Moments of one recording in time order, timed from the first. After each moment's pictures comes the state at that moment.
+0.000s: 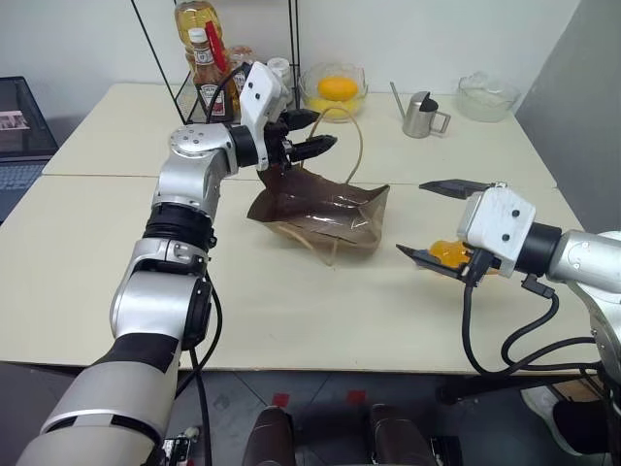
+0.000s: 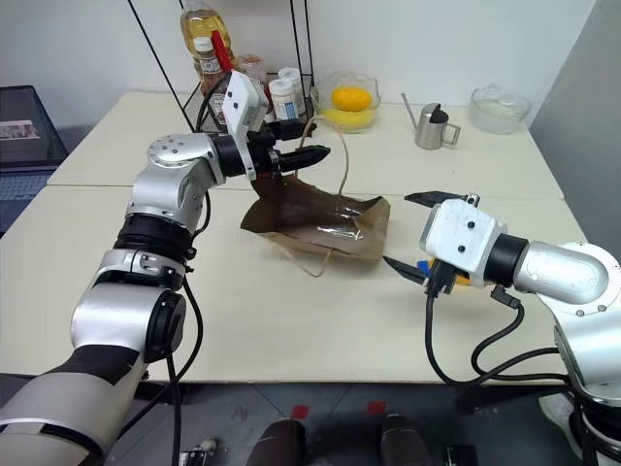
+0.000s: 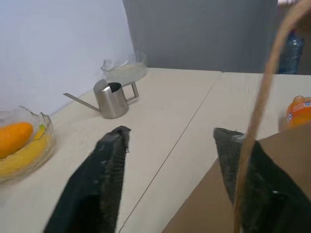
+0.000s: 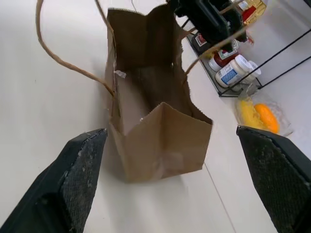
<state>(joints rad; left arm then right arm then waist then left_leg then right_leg) -1.23 0.43 -0.03 0.87 -0.19 0.05 -1.05 -0.43 -0.80 -0.09 -0.73 0.25 0.66 0.85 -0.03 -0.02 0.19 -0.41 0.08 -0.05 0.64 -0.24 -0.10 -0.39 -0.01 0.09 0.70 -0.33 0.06</state>
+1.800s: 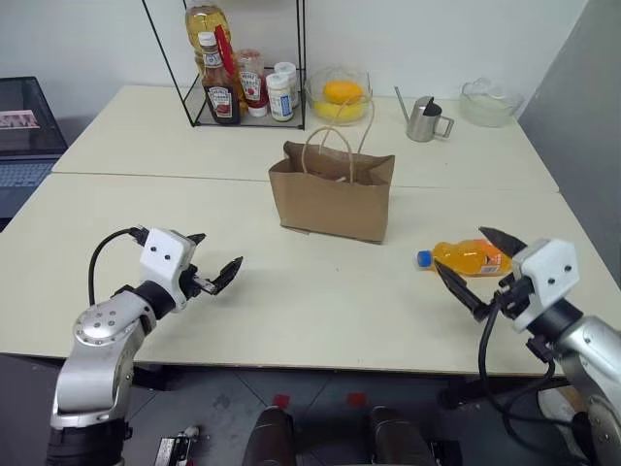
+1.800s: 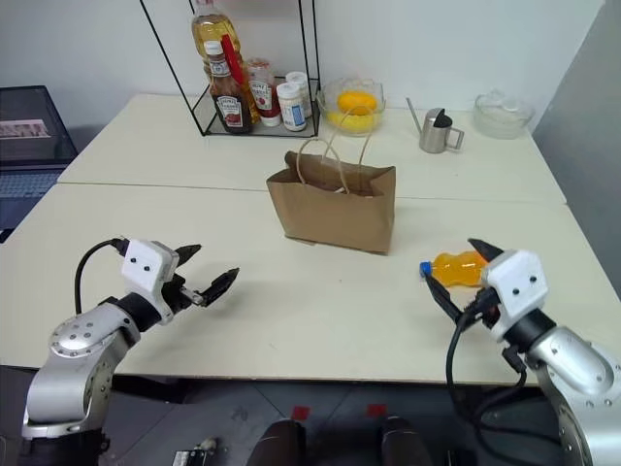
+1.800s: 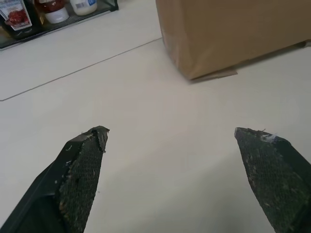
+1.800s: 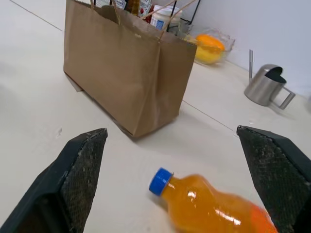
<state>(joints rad) -0.04 0.53 0.27 -0.36 -0.23 0.45 -0.59 0.19 -0.52 -0.29 -0.82 0.31 0.49 0.50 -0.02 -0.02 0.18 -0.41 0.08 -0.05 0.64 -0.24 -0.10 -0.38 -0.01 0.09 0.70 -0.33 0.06</state>
